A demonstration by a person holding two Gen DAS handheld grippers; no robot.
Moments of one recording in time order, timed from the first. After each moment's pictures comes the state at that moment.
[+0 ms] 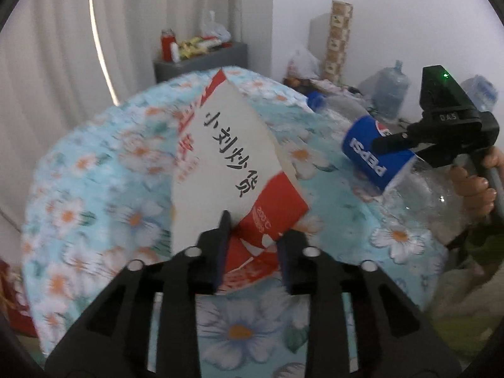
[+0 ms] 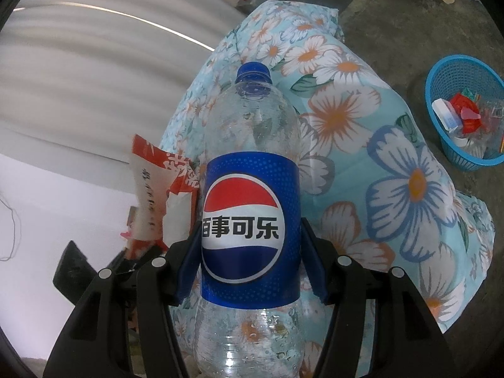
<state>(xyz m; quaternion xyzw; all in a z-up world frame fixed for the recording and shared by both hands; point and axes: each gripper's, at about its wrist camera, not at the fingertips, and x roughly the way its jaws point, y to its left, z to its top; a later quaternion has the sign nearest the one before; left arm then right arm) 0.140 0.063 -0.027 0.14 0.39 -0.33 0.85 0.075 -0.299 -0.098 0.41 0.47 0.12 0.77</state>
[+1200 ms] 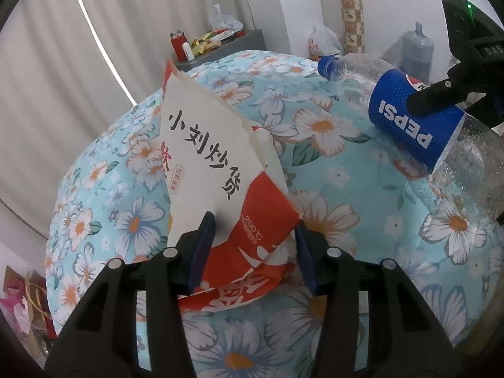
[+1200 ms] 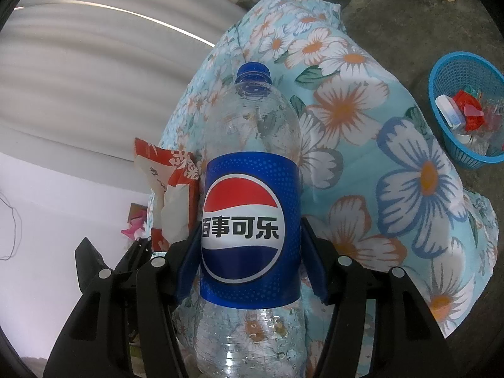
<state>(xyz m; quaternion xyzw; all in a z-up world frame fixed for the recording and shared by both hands) 0.136 0.024 -0.063 0.25 0.36 -0.24 0.87 0.077 -0.297 -0.098 0.41 0.47 0.12 0.77</state>
